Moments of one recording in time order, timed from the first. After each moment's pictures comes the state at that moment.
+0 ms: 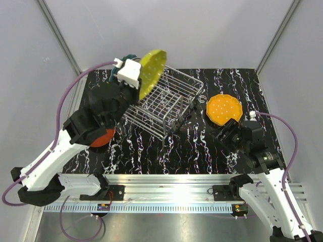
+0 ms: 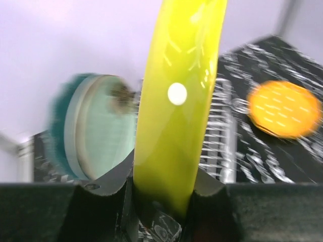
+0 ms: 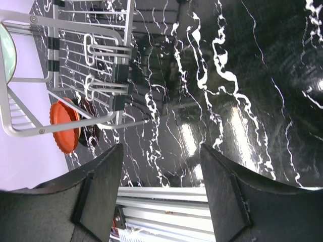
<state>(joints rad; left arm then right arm) -0.97 1.16 1.60 -0.57 -0.57 0.08 0.27 0.61 0.77 -0.79 -0.06 0.91</state>
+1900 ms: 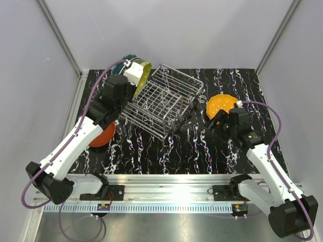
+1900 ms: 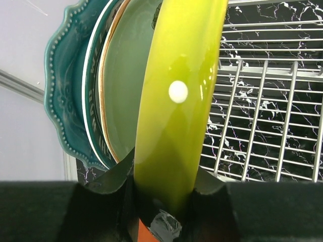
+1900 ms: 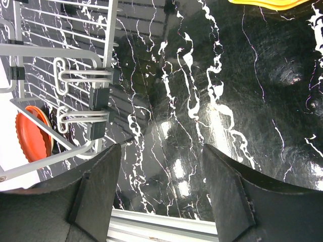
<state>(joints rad) -0.58 1.25 1.37 -0.47 -0.38 0.22 0.26 0.92 0.76 -0.55 -0.07 0.81</state>
